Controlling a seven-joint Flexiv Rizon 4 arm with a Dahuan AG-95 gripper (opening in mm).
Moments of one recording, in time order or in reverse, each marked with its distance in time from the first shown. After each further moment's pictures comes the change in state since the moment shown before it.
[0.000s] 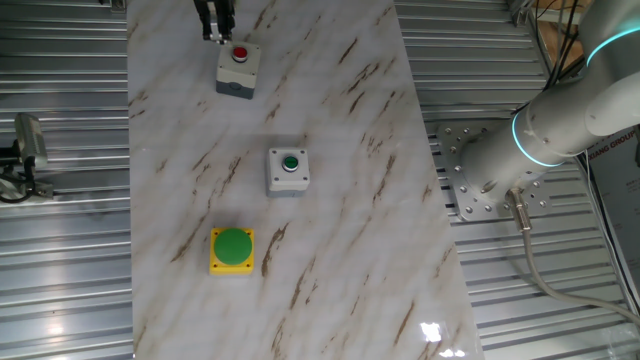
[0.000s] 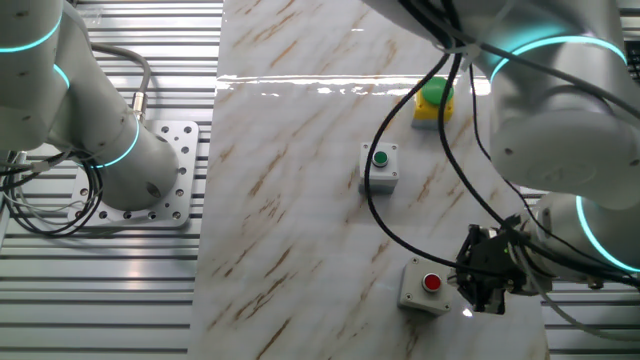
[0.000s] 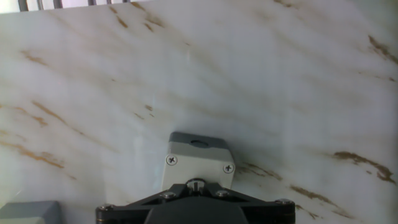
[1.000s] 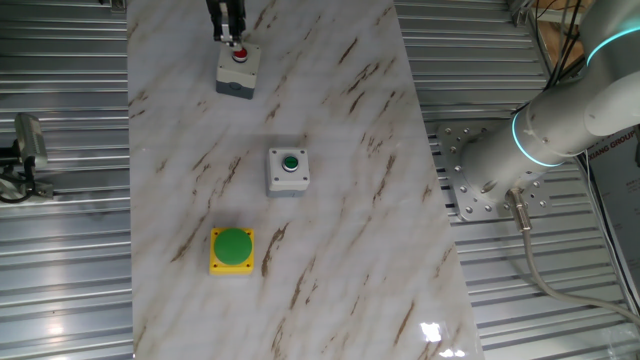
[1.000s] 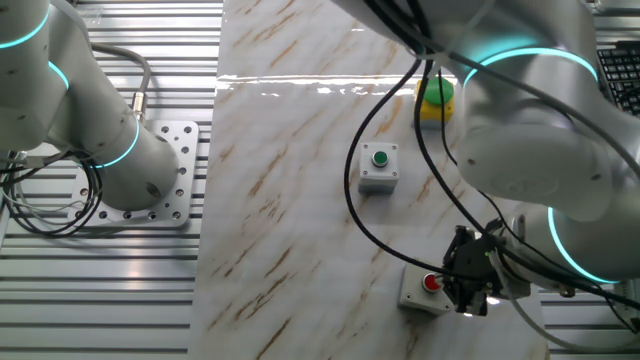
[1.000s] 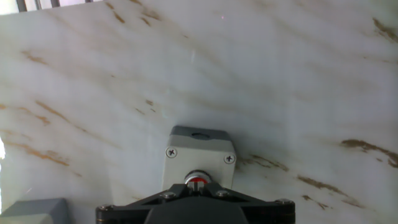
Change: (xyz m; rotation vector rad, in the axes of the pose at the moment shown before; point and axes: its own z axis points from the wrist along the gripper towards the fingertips) arm 0.009 0.001 0.009 -0.019 -0.011 0.016
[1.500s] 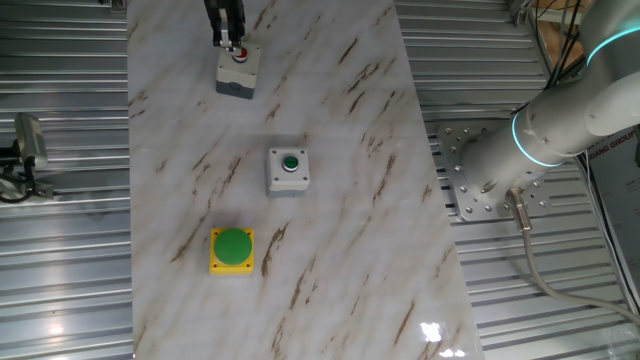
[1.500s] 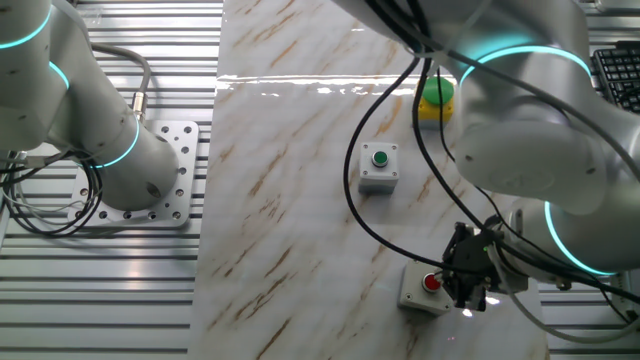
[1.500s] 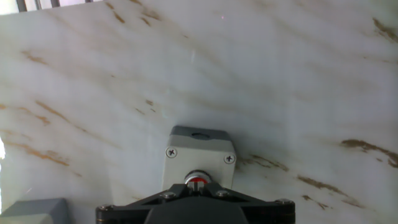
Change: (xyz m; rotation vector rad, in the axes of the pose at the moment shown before) arm -0.002 0.005 0.005 0.007 -0.002 0.005
